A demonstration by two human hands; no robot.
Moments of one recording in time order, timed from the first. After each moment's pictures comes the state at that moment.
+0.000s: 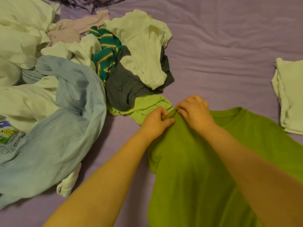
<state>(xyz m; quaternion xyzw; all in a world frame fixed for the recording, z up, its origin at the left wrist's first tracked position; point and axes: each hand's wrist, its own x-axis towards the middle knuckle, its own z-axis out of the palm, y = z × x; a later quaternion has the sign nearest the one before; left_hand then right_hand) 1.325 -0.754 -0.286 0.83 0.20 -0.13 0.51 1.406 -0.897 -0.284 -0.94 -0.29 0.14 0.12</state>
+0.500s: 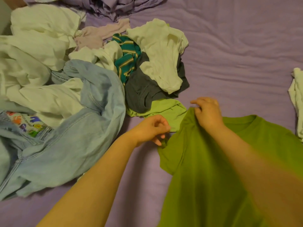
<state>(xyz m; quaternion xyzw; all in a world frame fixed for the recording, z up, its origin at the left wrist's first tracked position) 1.287 -0.694 -0.233 0.68 0.21 -0.28 0.65 1.410 -0.876 -0.277 -0.95 -0.16 0.16 0.21</state>
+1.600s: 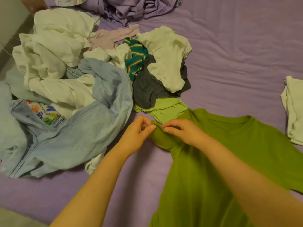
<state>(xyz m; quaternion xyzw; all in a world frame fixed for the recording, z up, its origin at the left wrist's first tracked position) 1.213 -0.689 -0.204 0.78 0.24 -0.07 0.57 1.326 -0.852 -0.227 -0.78 -0.29 0.39 0.40</state>
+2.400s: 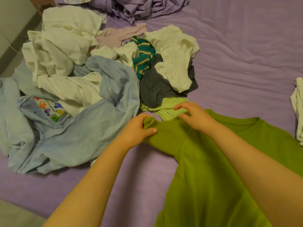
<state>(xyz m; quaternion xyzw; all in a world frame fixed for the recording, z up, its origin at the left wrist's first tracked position) 1.219 -0.663 -0.204 0.83 0.24 -0.13 0.48 1.365 -0.836 -0.228 -0.85 -0.33 0.29 0.30</state>
